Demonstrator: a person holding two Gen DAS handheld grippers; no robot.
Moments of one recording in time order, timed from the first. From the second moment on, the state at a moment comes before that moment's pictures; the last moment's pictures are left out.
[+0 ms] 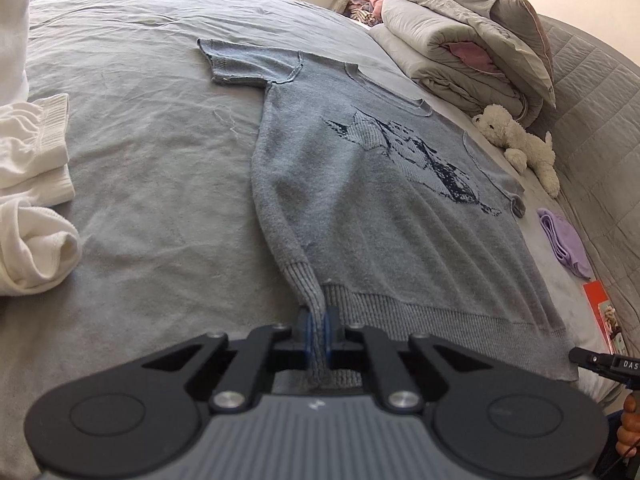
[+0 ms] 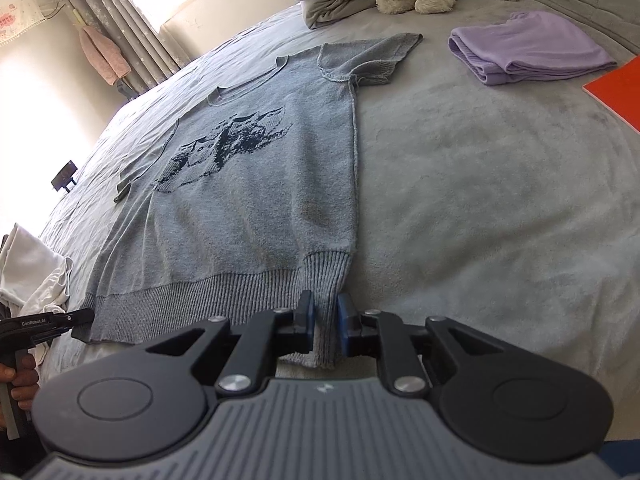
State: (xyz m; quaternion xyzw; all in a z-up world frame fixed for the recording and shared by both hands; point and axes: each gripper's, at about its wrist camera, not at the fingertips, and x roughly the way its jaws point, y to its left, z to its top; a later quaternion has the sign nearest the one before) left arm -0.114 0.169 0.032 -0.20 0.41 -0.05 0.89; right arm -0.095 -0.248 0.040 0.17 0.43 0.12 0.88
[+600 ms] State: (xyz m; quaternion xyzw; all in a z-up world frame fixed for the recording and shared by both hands) left arm -0.115 0.168 0.028 -0.20 0.42 -0.05 0.88; right arm -0.096 -0.232 0.032 0.13 0.44 0.10 0.89
